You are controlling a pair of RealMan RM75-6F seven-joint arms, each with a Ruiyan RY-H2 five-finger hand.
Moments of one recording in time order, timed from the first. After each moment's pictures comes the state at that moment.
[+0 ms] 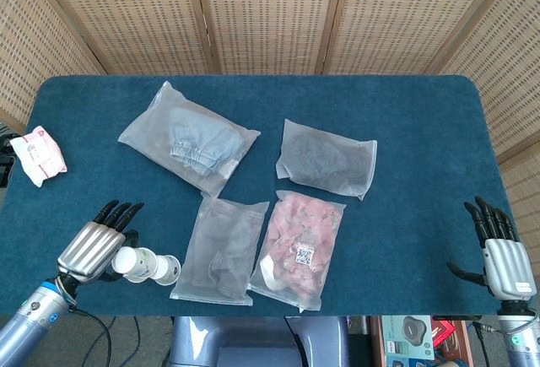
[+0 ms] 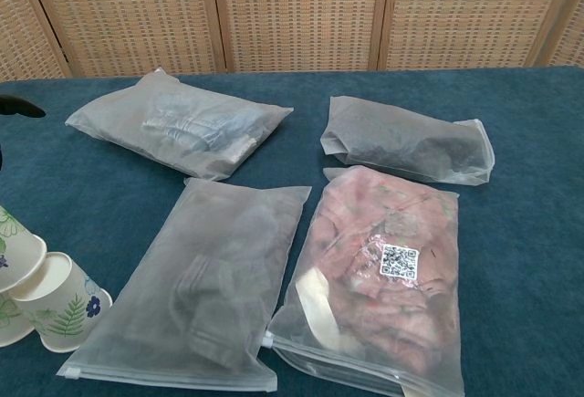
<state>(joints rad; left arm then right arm) -0.51 -0.90 0.14 -2.11 1.33 1.11 0.49 0.08 -1.15 0.08 -1.57 -1.48 1.47 0.12</state>
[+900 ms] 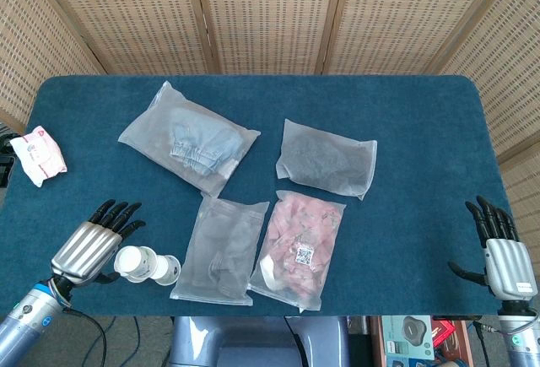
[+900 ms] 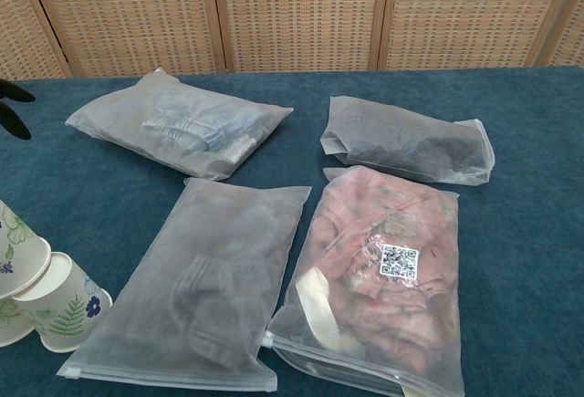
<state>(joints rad) -0.48 -0.80 0.12 -2.19 1.37 1.09 0.48 0.08 -1.16 0.08 -1.58 -1.48 1.47 0.11</state>
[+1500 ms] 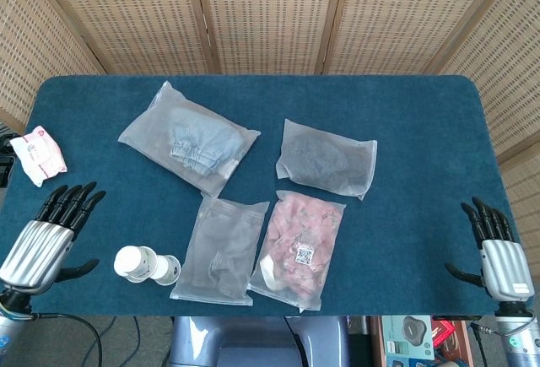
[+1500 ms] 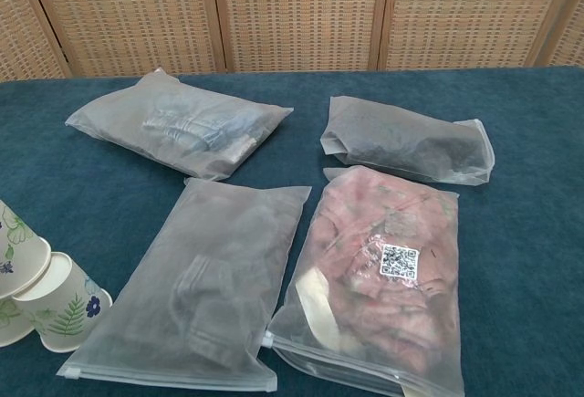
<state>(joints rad) -0.26 -0.83 0.10 -2.13 1.58 1.45 0.31 0.08 -1.16 0.07 -1.59 -1.50 1.48 0.09</state>
